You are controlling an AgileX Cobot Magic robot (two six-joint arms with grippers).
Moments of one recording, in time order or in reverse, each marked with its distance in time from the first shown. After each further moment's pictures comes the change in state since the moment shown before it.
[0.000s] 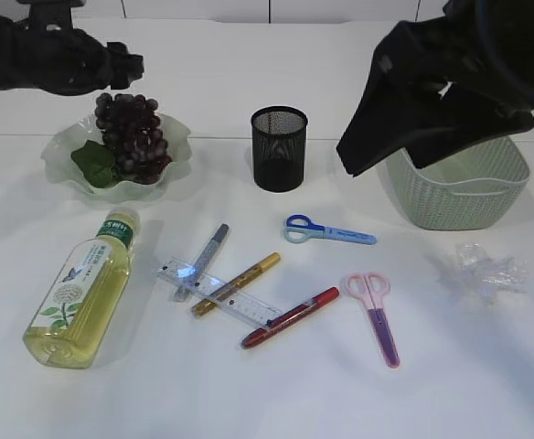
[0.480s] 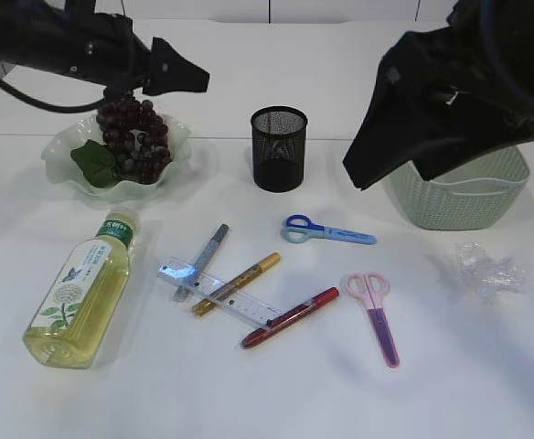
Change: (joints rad) left arm 0.001 -0.107 0.000 0.414 0.675 -0.236; right arm 0.000 0.000 0.000 -0.001 0.048 0.002
